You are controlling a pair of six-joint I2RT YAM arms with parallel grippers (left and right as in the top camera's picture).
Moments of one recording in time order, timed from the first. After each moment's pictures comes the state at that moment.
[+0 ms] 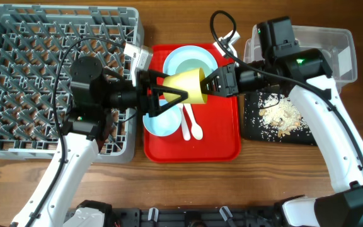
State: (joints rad) left arm -0.21 1.25 0.86 0.26 1.25 -0.65; right arm 0.27 1.57 1.48 -1.01 -1.12 0.15
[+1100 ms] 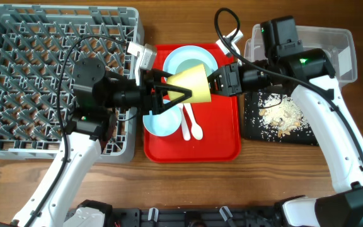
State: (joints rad) left arm -0.25 1.26 0.86 0.36 1.24 -0.71; right arm 0.26 1.56 1.48 -1.01 -1.15 0.14
